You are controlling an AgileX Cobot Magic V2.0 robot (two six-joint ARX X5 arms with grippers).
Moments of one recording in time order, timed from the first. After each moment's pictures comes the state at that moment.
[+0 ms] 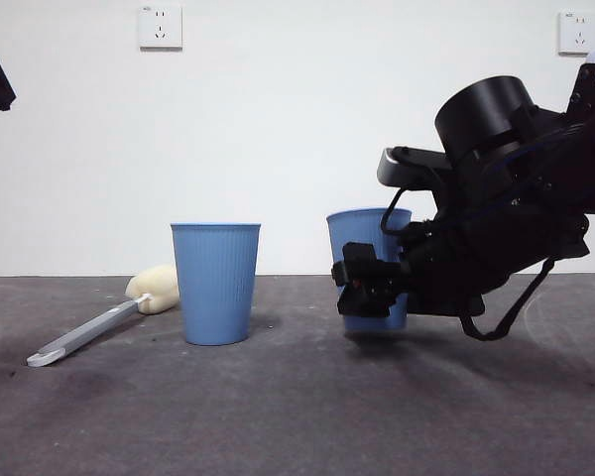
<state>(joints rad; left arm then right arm) -0.37 0.65 0.68 -0.71 0.13 -0.27 0.54 1.86 0.63 0.82 0.06 0.03</state>
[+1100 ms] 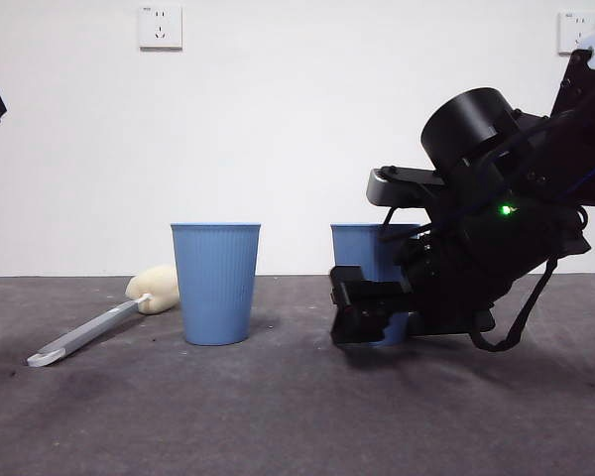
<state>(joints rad) -0.37 0.65 0.68 -0.74 0.13 -0.27 0.54 1.84 0.65 0.61 0.04 0.00</state>
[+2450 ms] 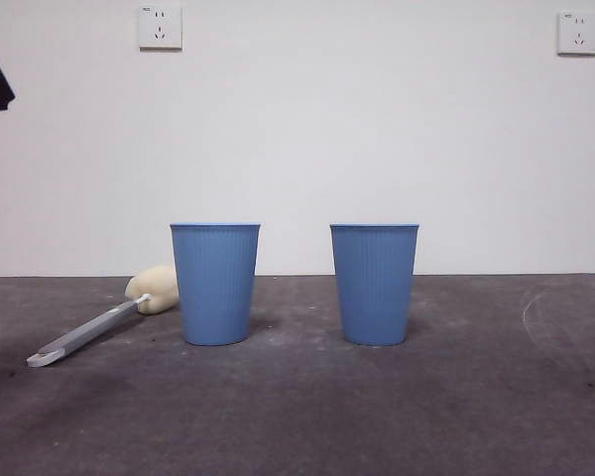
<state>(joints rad) -0.37 0.66 0.68 -0.78 0.30 -0.24 0.54 0.69 0.89 -0.98 -0.22 0.10</state>
